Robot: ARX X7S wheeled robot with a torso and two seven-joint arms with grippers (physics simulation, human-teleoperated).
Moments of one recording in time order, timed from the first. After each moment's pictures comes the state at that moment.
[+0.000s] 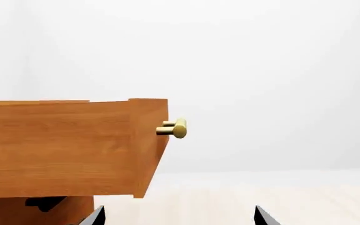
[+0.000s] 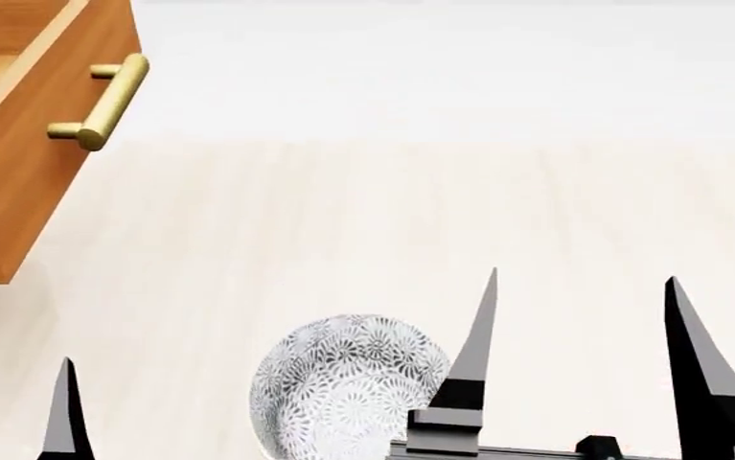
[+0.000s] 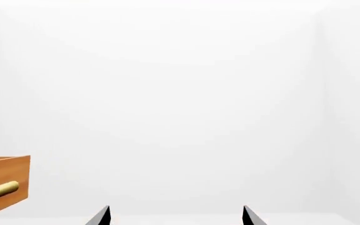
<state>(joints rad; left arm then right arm) 0.13 -0.18 0.13 0.76 -0.07 -0.33 -0.23 0.06 0.20 -0.07 -0.95 0.17 0.54 0.27</state>
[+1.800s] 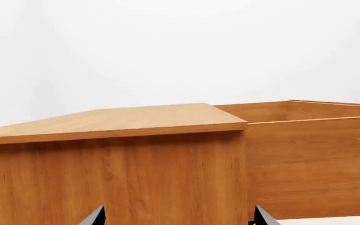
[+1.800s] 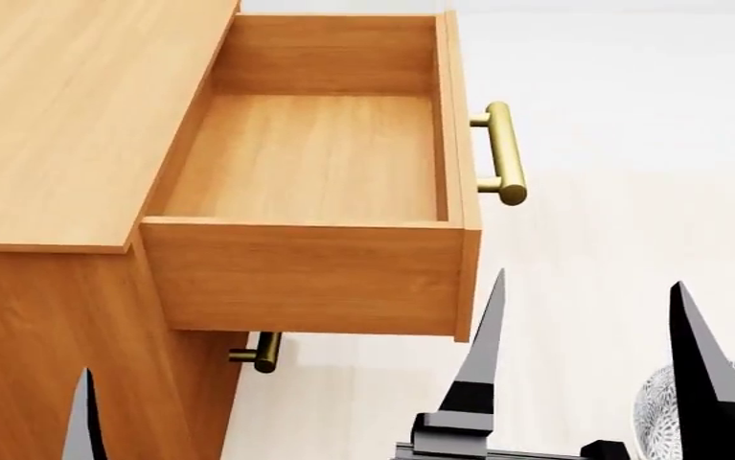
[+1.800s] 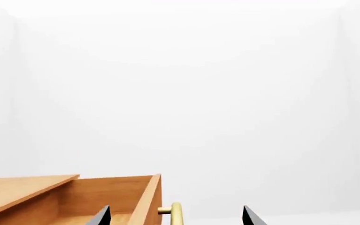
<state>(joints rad) 0.11 -0.25 0.20 0.75 -0.10 -0.34 -0.31 0.05 0.25 -0.08 -0.92 0.25 0.47 0.34</state>
